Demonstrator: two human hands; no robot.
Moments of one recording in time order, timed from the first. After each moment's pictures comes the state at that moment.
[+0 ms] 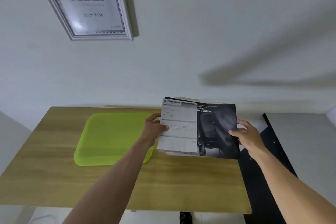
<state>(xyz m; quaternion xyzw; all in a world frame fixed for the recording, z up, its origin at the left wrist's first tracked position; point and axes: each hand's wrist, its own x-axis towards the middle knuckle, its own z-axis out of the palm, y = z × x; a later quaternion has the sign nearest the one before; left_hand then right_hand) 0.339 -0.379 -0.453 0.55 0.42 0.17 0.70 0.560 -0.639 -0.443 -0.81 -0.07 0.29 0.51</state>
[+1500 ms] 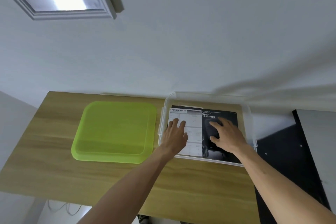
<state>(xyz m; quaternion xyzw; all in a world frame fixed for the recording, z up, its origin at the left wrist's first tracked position) 0.405 -0.405 -0.528 0.92 0.34 -0.05 0.19 0.585 -0.541 -0.530 -0.86 -0.47 0.22 -0.03</state>
